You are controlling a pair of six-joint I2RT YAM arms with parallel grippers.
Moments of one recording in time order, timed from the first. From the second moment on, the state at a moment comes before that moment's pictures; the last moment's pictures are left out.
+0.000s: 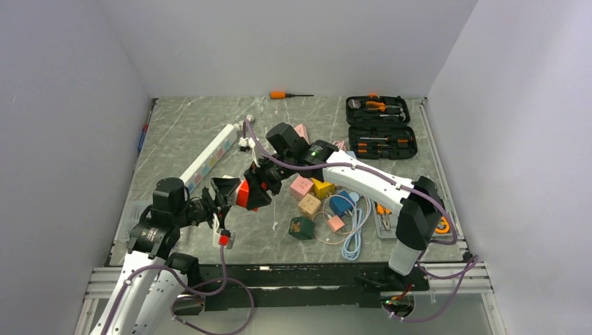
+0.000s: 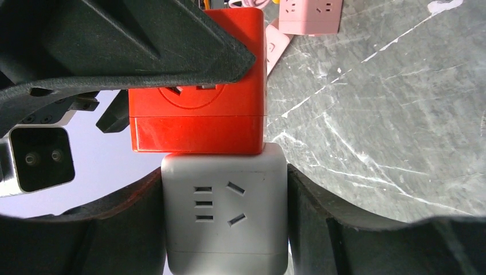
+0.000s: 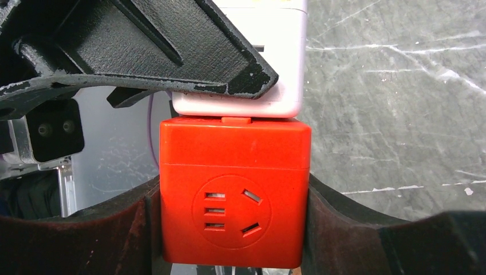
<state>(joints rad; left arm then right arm) -0.23 0.52 0.61 -0.60 0.78 1.78 0.93 1.72 1.54 -0.55 -0.67 0.11</state>
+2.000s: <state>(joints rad) -0.28 0.73 0.46 -0.57 0.36 1.99 0.93 1.70 1.19 -0.47 -0.13 0.23</state>
